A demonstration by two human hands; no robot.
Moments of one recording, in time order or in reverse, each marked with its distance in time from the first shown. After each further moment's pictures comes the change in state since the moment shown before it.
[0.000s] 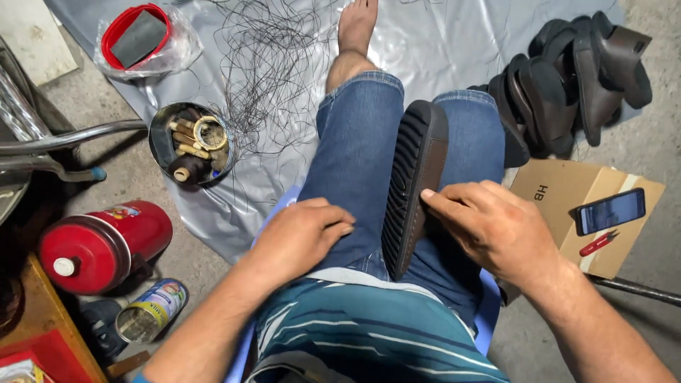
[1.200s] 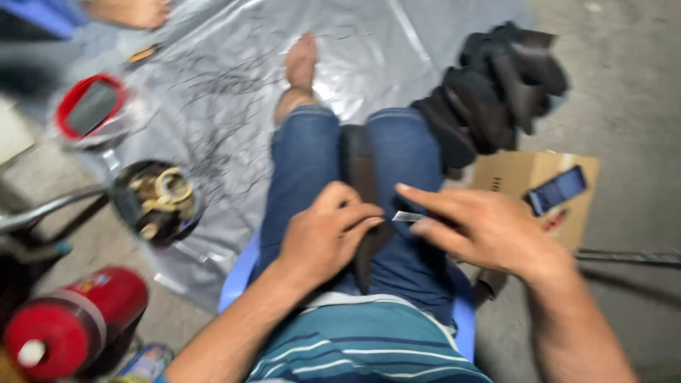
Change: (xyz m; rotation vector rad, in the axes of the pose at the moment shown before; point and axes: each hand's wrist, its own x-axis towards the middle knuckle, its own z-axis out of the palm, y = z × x) left_hand 0.044 0.044 0.032 0.113 0.081 0.268; right_hand -0.004 0.019 -0.042 0.113 -0.478 0.352
